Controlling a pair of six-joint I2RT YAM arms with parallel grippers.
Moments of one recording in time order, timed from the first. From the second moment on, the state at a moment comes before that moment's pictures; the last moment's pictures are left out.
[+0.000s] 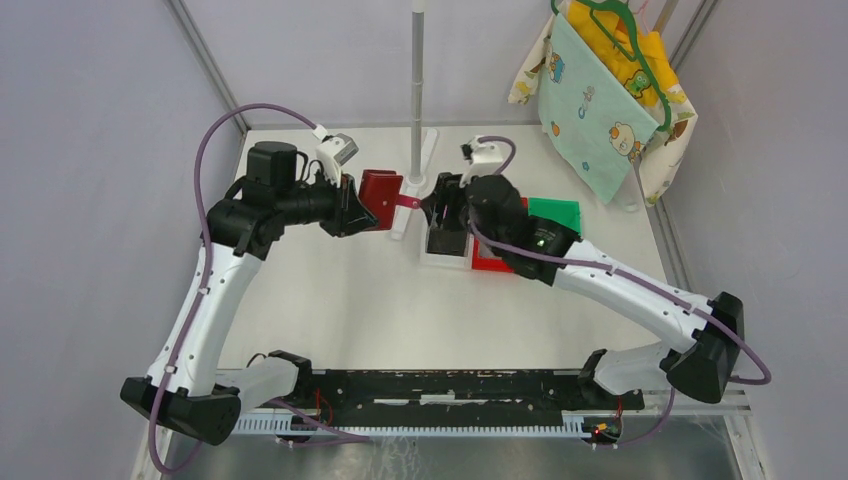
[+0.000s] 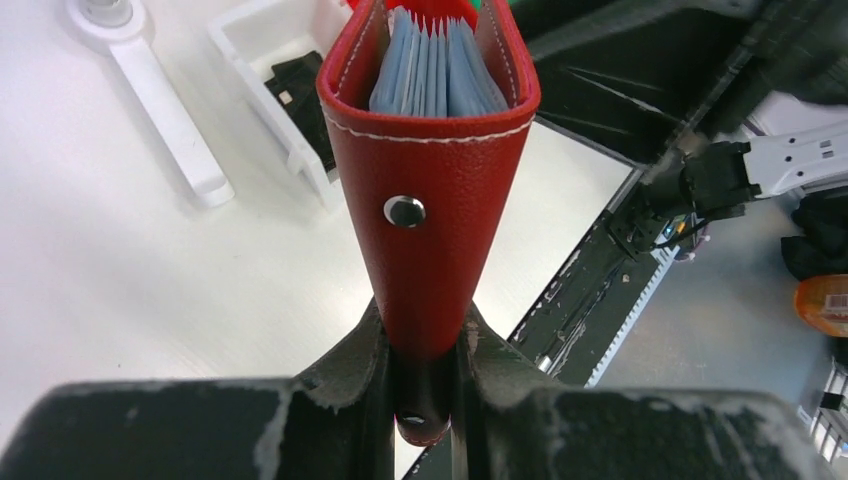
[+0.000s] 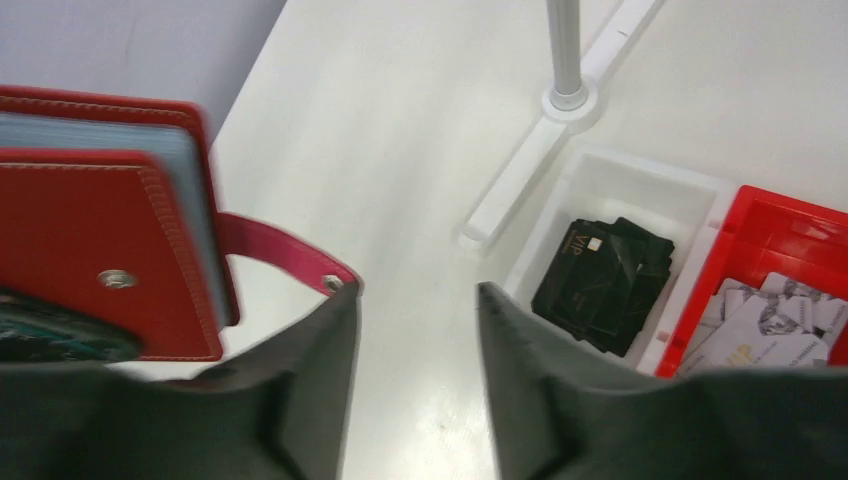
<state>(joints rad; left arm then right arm) -0.29 1.13 1.38 -0.89 0.62 -0.01 0.99 1.36 1.28 -0.25 0.45 0.54</state>
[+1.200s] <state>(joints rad) -0.29 1.06 1.41 -1.00 1.03 0.13 0.72 1.33 1.22 0.08 -0.77 0.45</state>
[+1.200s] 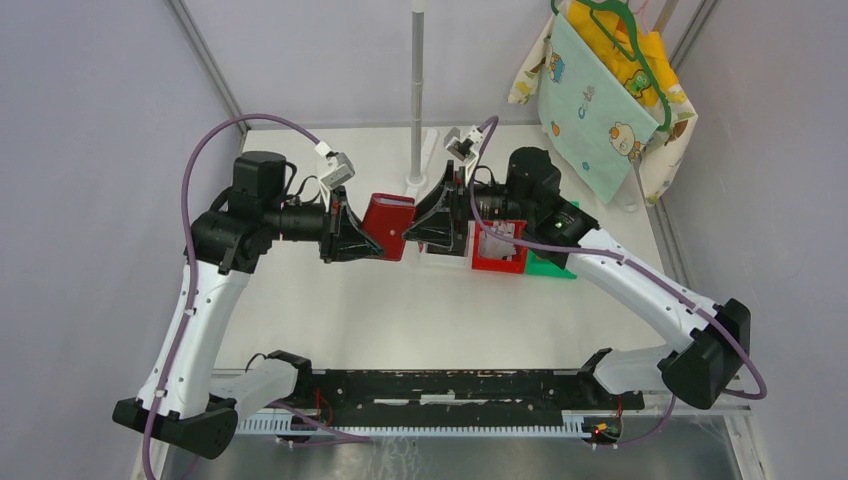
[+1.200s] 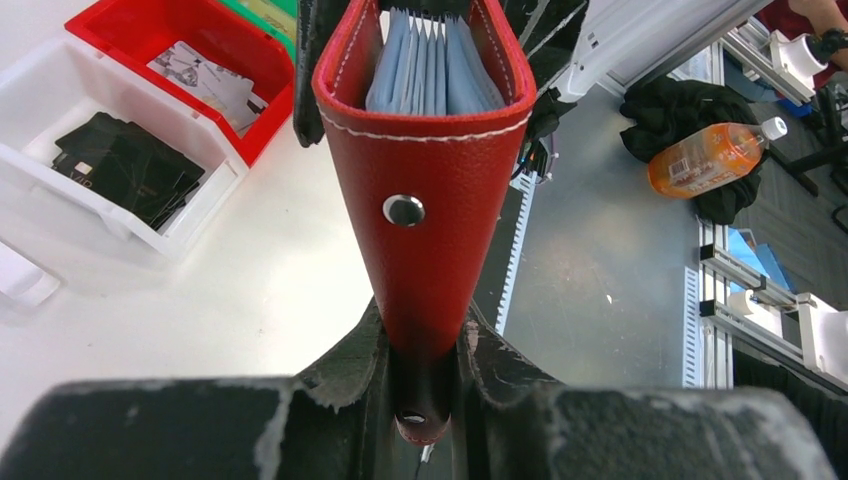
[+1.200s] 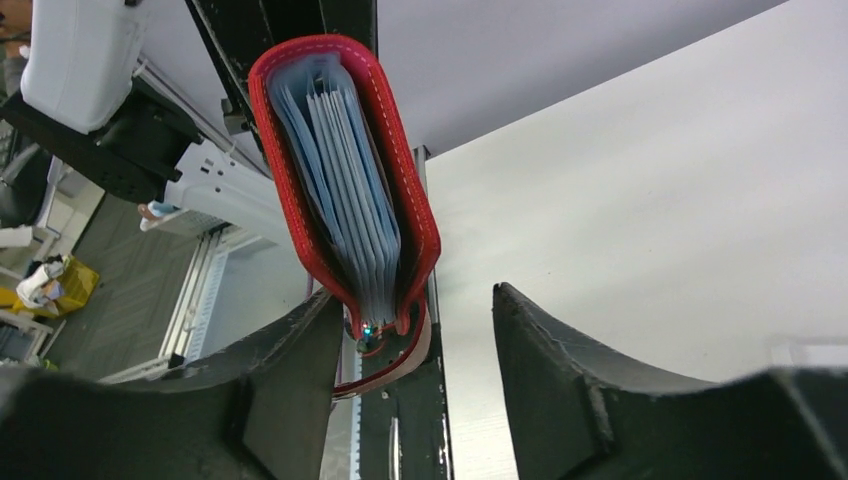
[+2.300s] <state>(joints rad) -0.29 1.07 1.45 -1.08 1.21 0.23 0.81 1.32 1.22 0.12 -0.84 0.44</state>
